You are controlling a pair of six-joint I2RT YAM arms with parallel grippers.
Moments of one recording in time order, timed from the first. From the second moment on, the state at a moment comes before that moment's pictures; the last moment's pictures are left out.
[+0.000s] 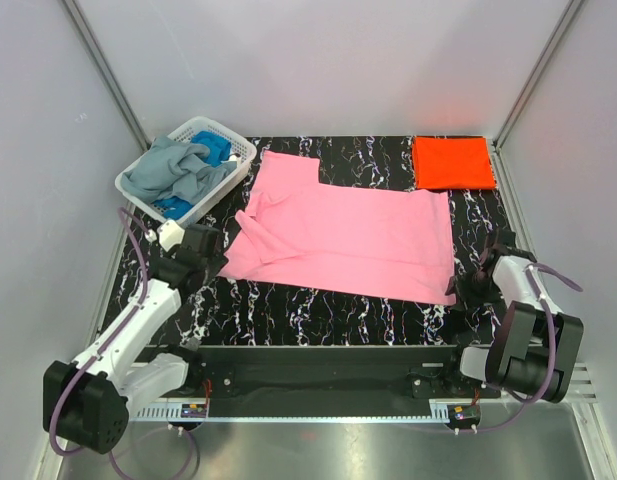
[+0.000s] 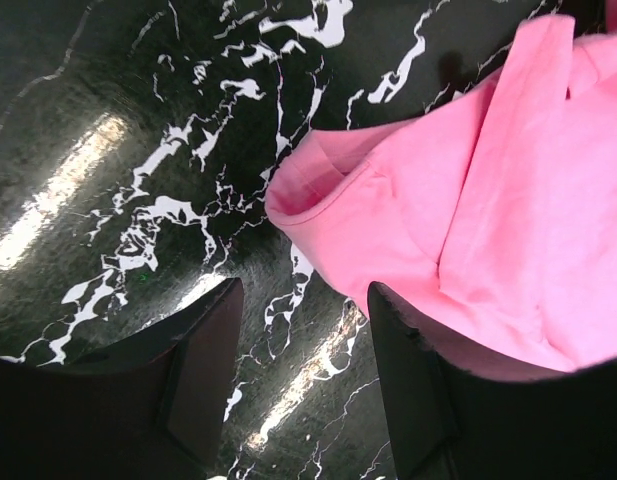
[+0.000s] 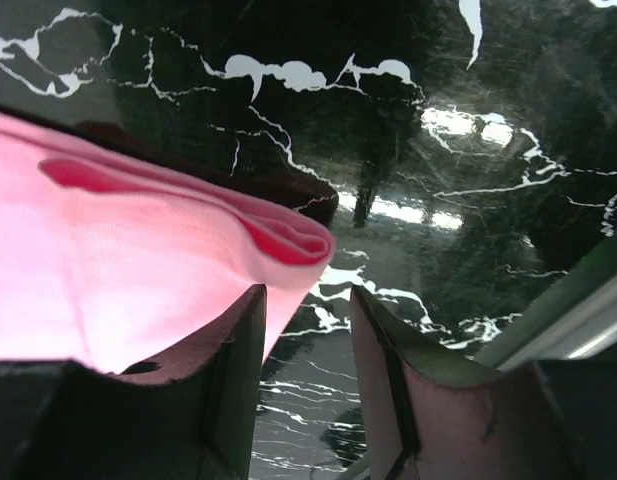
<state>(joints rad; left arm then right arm) -0.32 0.99 0.68 -0.65 -0.42 -1.03 -0.31 1.28 0.70 -0.85 -0.01 1.07</state>
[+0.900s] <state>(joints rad) -0.45 1.04 0.60 -0.66 -0.45 -1.07 -0.32 1.35 0.78 -0.80 0.27 0.95</state>
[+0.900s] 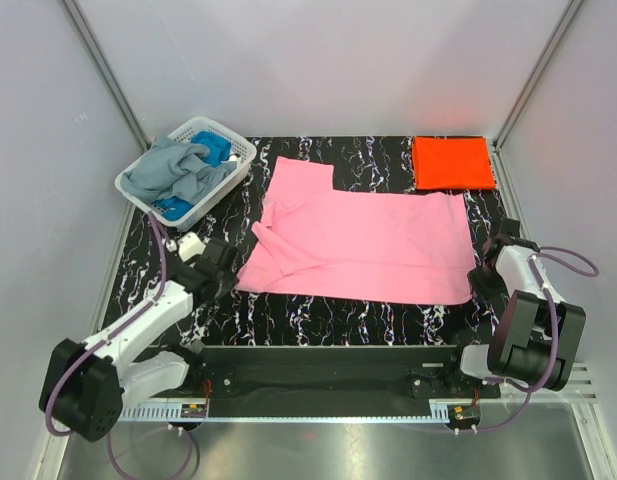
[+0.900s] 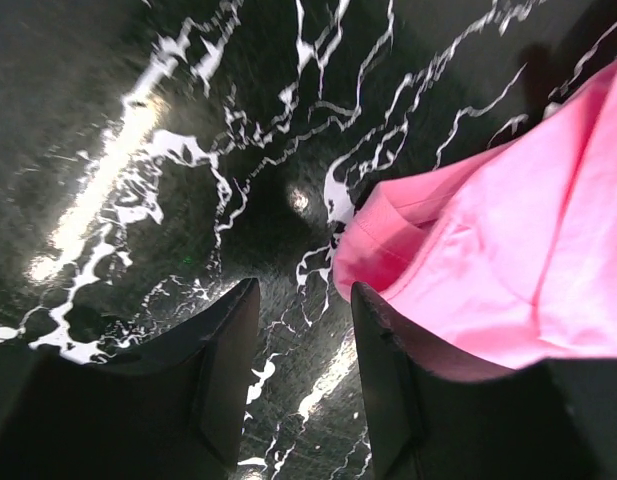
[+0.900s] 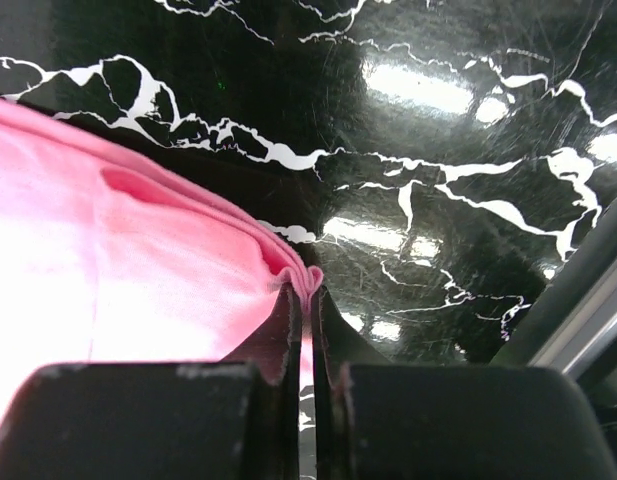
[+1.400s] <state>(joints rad) -0.47 1.14 0.56 -0.45 -0.31 -0.92 -0.34 1.34 0.78 -0.77 0.28 0.88</state>
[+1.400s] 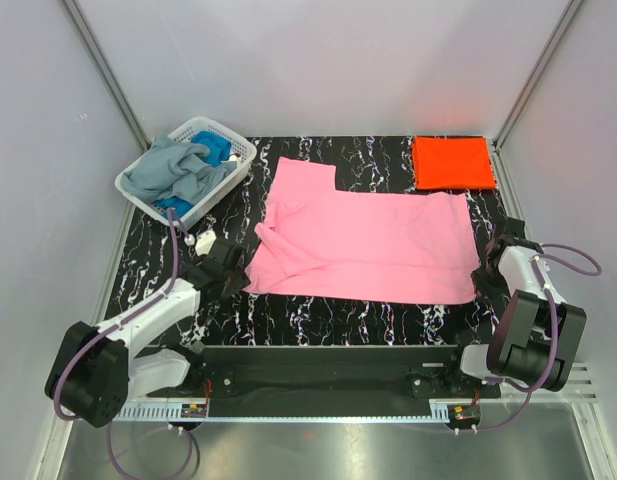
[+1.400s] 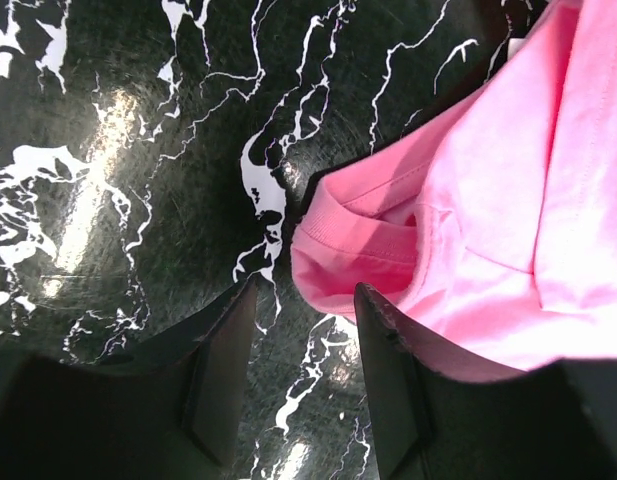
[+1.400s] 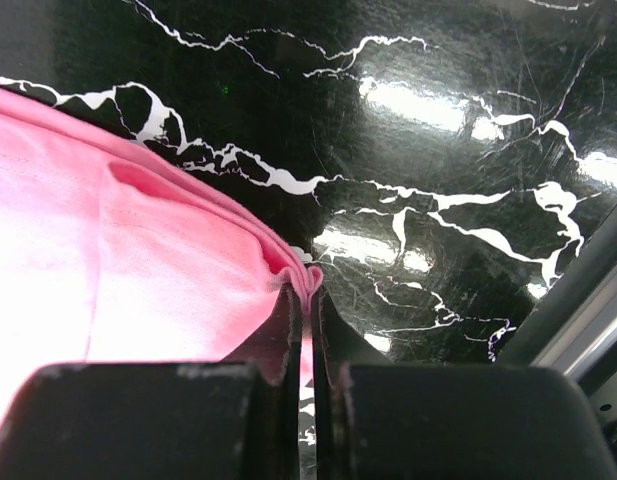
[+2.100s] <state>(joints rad) -0.38 0.90 0.38 -0.30 -0.11 -0.73 -0.38 1.39 0.78 -0.73 0.28 0.81</state>
